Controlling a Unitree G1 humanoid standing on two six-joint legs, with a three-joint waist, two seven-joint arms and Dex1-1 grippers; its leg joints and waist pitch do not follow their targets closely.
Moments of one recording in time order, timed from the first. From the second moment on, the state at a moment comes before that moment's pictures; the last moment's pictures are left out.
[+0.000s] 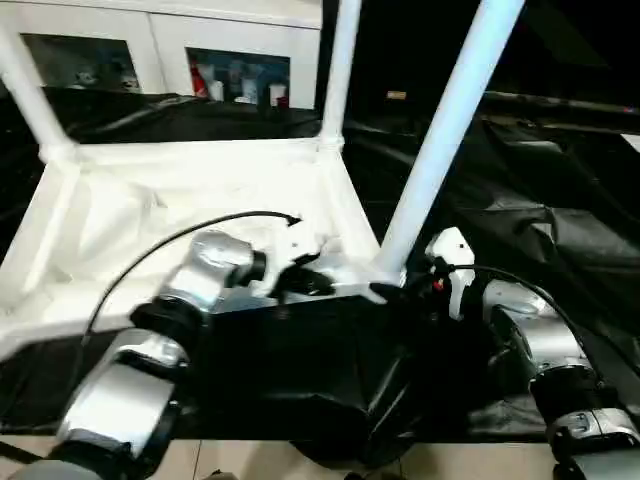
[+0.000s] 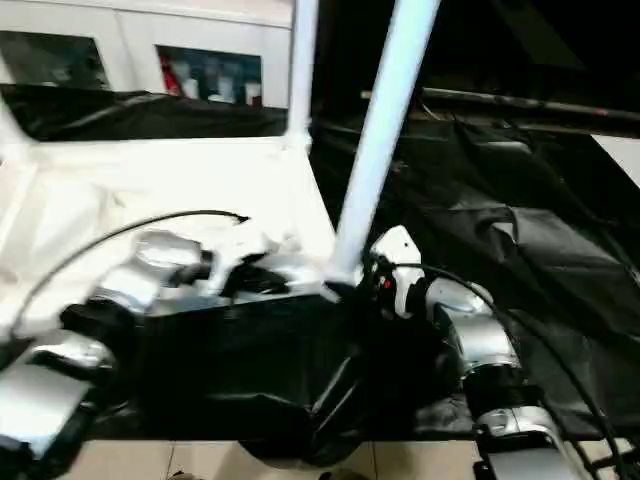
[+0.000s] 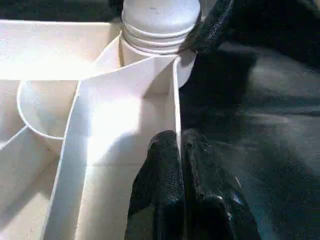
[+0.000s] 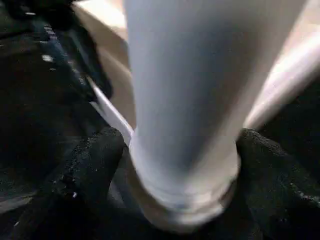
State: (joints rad) left arm -0.76 0.29 -0.27 0.86 0.10 0.02 -1.30; right arm -0.46 -0.34 0.09 0.63 0.15 0.02 1.08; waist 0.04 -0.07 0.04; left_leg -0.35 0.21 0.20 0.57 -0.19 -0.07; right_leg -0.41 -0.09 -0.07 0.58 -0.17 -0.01
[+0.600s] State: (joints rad) left arm -0.75 0.28 -0.26 0.87 0.10 0.02 -1.24; right arm -0.47 -0.28 0.06 0.64 0.16 0.06 0.98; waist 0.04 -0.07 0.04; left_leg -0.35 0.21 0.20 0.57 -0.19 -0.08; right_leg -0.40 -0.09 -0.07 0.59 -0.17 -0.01
